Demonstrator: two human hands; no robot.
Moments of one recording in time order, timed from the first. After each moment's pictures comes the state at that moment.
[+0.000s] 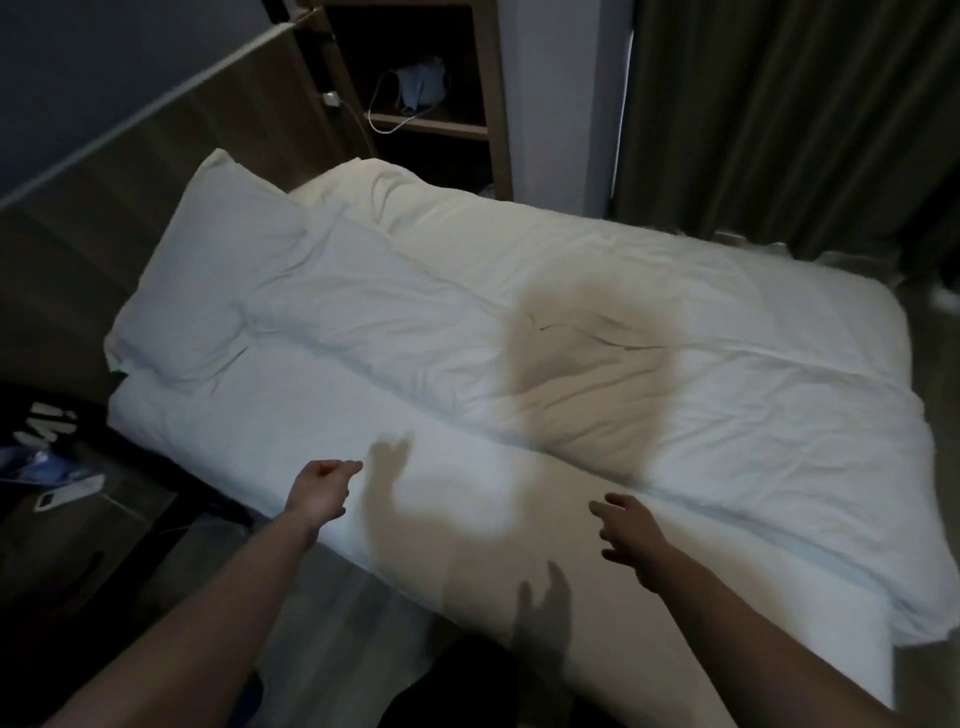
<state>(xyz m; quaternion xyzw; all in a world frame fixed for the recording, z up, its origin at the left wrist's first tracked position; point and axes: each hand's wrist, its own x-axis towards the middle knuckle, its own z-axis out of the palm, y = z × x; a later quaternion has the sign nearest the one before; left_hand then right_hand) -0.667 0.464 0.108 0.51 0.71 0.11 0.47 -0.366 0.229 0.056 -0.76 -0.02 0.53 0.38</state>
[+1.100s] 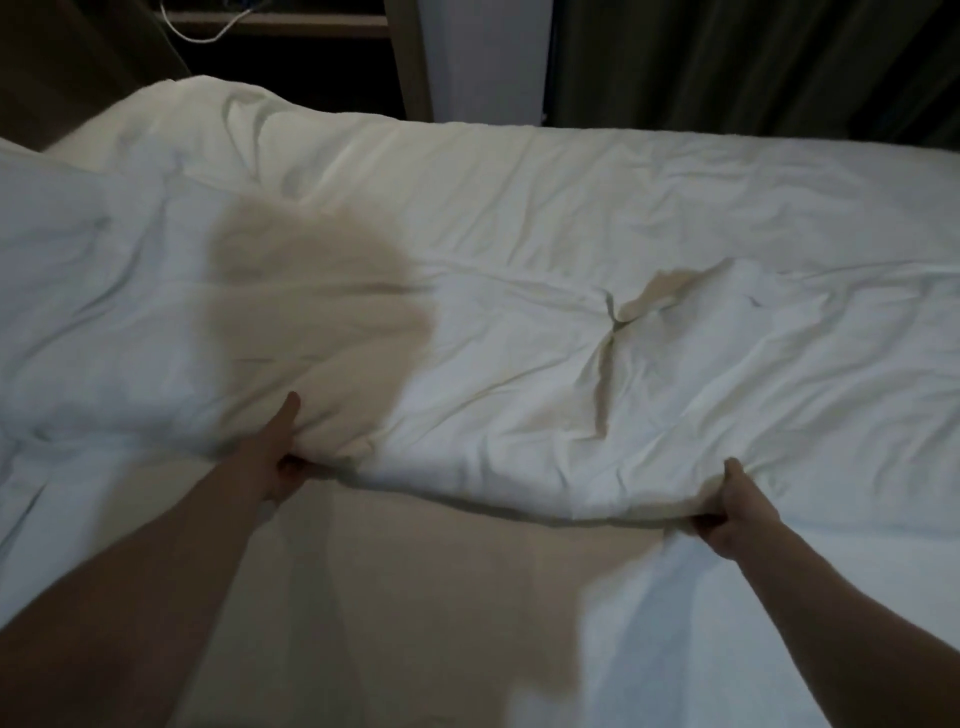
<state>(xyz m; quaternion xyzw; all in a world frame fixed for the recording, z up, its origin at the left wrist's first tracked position) -0.607 0.977 -0.198 0.37 0.59 0.06 0.72 -0.347 0.543 -0.228 -0.58 0.47 0.26 0.62</state>
